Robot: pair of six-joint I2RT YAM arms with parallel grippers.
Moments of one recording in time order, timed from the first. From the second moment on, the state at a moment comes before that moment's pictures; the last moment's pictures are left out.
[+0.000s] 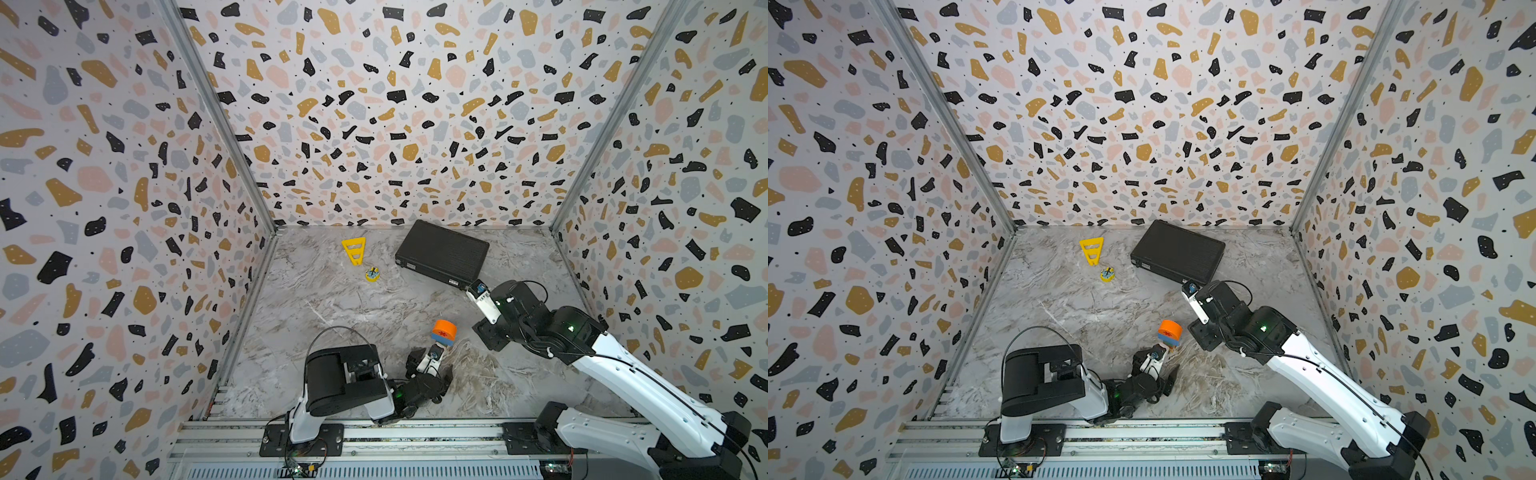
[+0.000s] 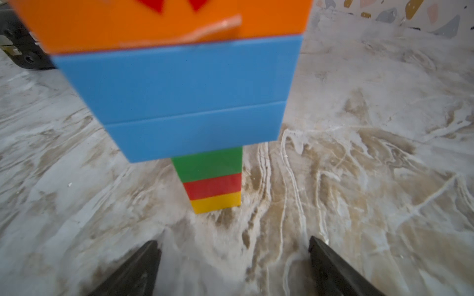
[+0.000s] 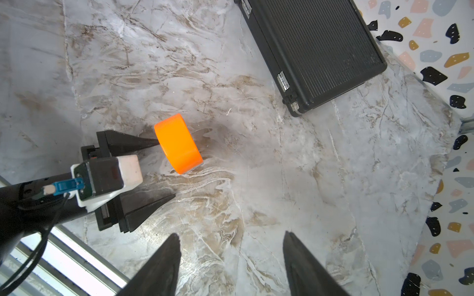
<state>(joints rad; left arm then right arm) -1.30 1.99 0.52 0.98 -0.63 -0.33 0.80 1.03 1.13 -1.03 0.20 0.00</state>
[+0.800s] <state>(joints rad) -1.24 2.22 0.62 1.38 -0.67 -0.21 0.77 1.03 1.07 -1.04 0.21 0.00</state>
